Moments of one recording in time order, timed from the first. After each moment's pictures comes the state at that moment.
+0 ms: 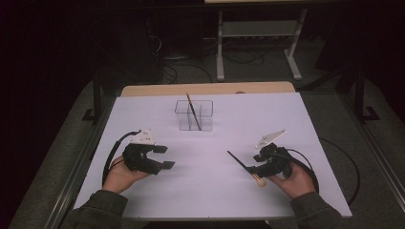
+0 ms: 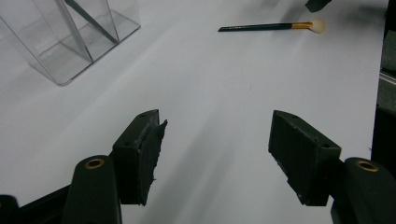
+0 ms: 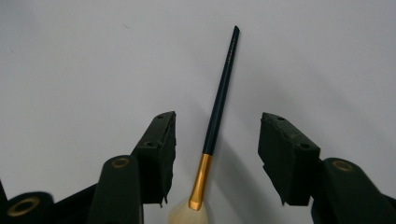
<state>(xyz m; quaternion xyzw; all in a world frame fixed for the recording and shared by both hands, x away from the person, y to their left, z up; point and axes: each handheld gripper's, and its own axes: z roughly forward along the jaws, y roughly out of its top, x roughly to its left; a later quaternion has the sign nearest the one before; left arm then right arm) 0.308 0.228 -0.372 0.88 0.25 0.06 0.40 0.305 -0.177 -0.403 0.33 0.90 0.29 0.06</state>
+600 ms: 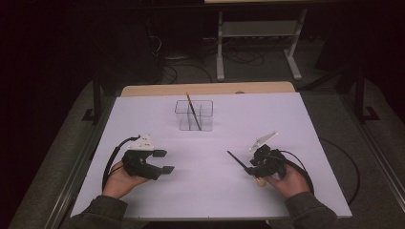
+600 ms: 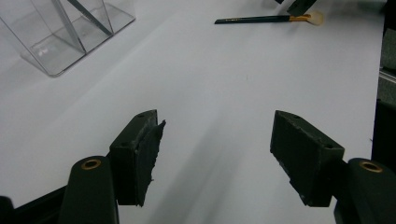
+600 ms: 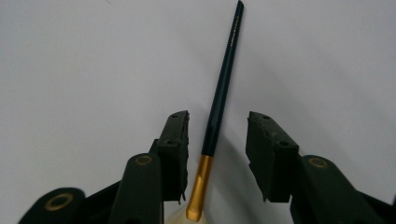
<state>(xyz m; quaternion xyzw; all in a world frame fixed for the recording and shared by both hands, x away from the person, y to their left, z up) 0.299 0.232 -0.383 0.88 0.24 0.06 0.41 0.310 -0.165 -0.419 0.33 0.90 0.26 0.05</state>
